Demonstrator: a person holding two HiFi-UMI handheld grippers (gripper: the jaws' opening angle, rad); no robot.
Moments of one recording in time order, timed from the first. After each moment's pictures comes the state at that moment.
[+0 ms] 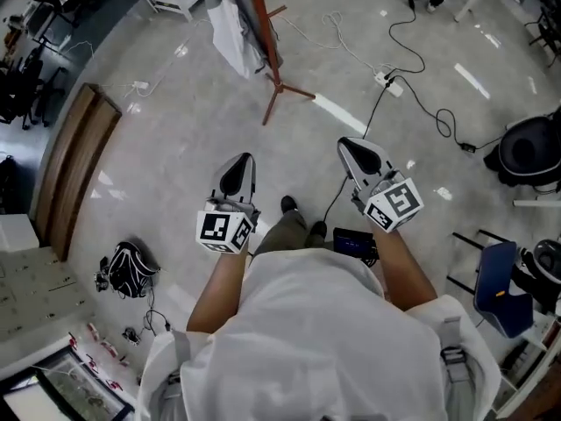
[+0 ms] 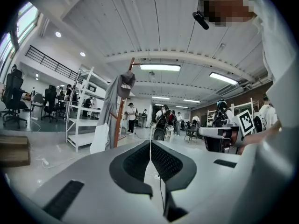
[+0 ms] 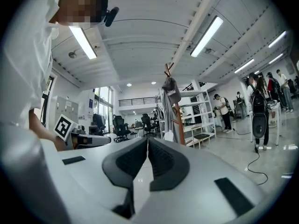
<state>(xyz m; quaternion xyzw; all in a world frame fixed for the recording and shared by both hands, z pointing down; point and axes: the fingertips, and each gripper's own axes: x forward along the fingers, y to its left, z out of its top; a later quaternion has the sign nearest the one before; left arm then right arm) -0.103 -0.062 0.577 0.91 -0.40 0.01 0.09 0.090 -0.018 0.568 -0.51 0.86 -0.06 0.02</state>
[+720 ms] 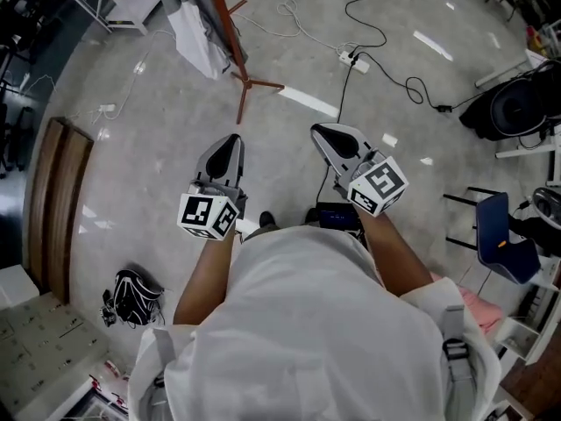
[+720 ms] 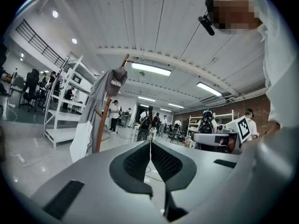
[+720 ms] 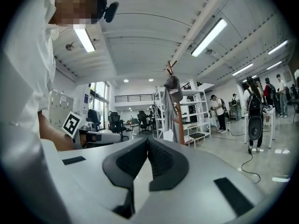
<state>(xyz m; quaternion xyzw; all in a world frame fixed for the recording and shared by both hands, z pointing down) -0.092 -0.093 0.567 0.95 -0.29 -0.01 0.11 0.049 -0.025 0.564 -0.53 0.85 -0.06 0.00</state>
